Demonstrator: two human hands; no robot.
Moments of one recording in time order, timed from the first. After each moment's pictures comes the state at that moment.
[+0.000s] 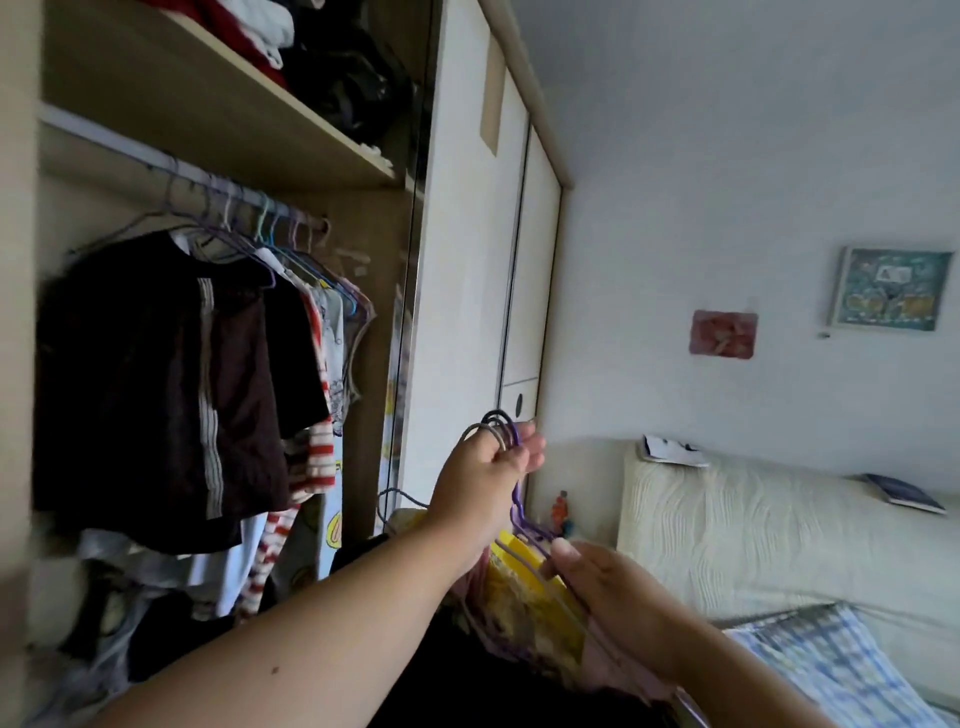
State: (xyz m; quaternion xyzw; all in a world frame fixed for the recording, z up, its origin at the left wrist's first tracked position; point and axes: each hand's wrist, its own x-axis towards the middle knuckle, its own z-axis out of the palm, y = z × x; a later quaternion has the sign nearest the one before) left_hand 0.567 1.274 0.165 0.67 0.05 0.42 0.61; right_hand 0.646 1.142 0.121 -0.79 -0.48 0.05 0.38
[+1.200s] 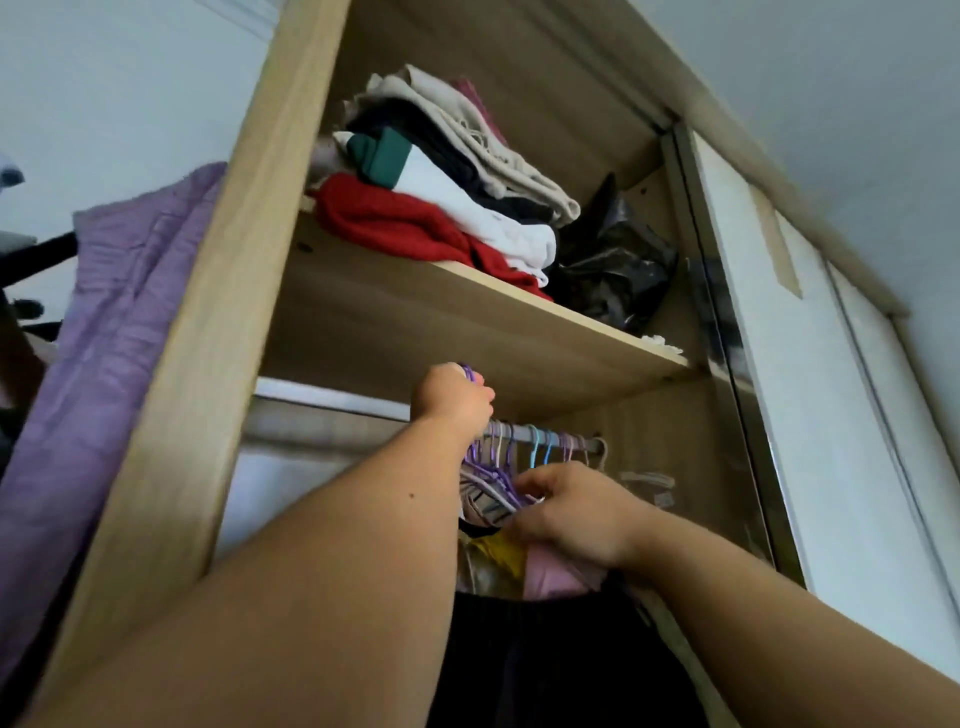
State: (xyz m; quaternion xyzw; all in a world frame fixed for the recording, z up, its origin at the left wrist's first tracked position) left_hand 0.452 1.657 0.459 0.66 0.32 0.66 0.18; right_hand 0.569 1.586 0.390 -0.54 -0.75 -0.04 0.38
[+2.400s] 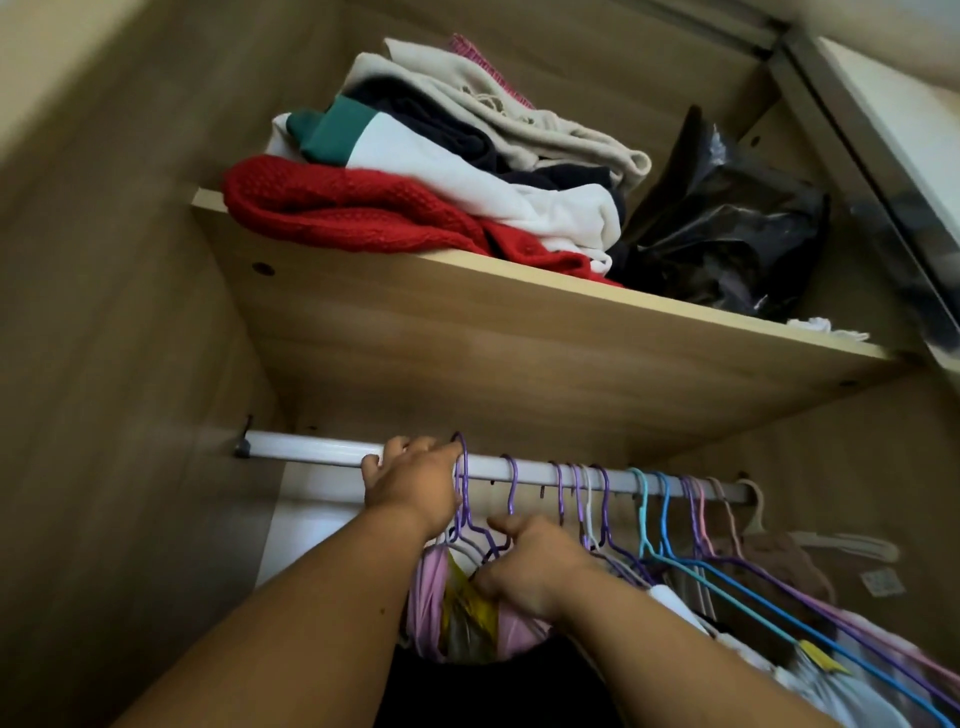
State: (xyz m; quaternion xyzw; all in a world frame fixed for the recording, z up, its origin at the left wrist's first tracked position) left_hand 0.392 1.815 0.474 0.60 0.60 0.42 -0.32; right_hand 0.538 1.785 0.429 -0.49 -0.78 0.02 0.39
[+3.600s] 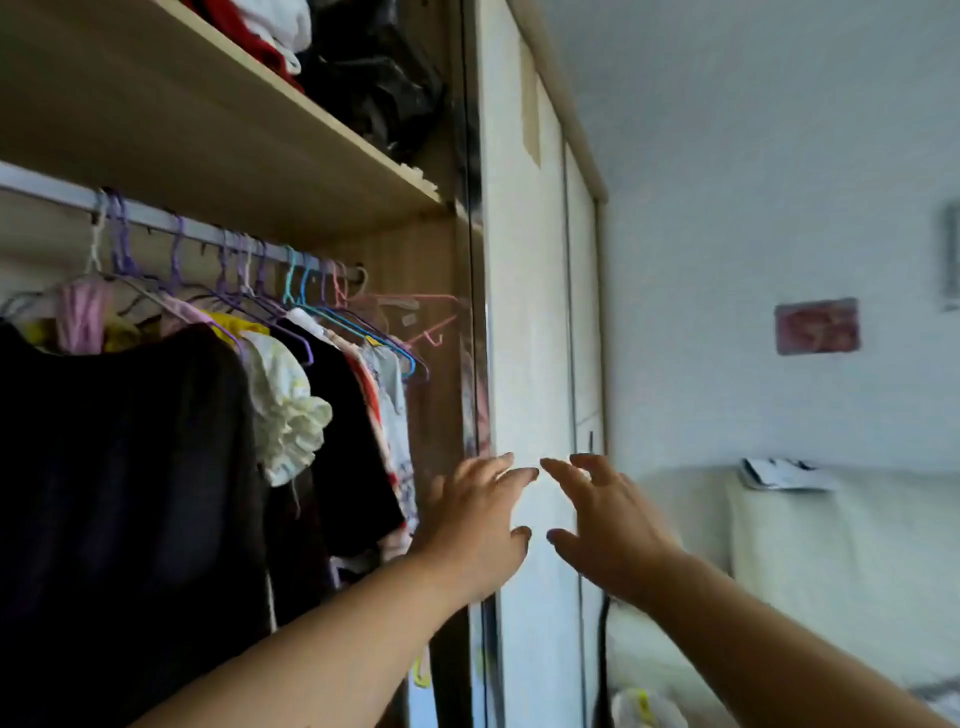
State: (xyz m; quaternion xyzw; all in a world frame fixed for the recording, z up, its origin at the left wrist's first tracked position) left_hand 0.597 1.543 0.181 0.92 0.16 0.35 -0.05; right_hand 0.714 1.427 0.173 -0.80 -0.49 -0.25 0.24
